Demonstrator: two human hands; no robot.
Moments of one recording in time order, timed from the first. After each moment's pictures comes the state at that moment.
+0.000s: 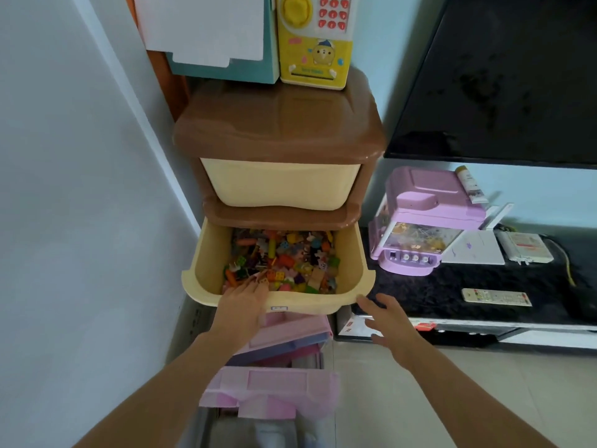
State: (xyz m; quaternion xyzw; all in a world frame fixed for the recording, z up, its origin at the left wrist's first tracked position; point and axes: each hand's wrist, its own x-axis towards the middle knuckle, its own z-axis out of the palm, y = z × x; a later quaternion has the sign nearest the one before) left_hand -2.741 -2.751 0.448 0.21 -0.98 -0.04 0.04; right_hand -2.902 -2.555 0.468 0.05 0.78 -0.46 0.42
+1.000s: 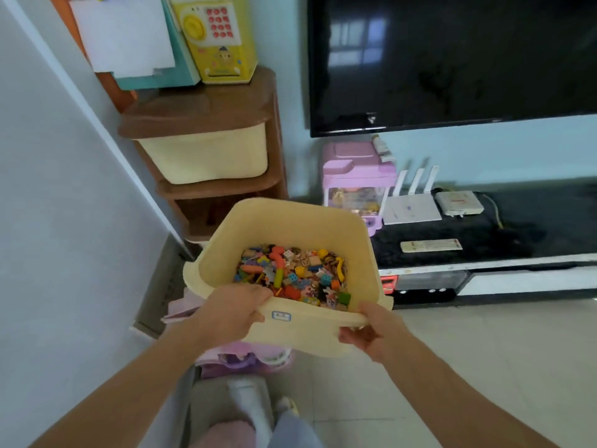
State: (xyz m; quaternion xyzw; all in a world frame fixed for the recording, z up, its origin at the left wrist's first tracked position) left_hand -2.724 -2.528 0.526 0.09 -0.99 -0.04 -0.11; right_hand -2.857 -2.334 0.491 0.28 0.59 -0.61 0.46
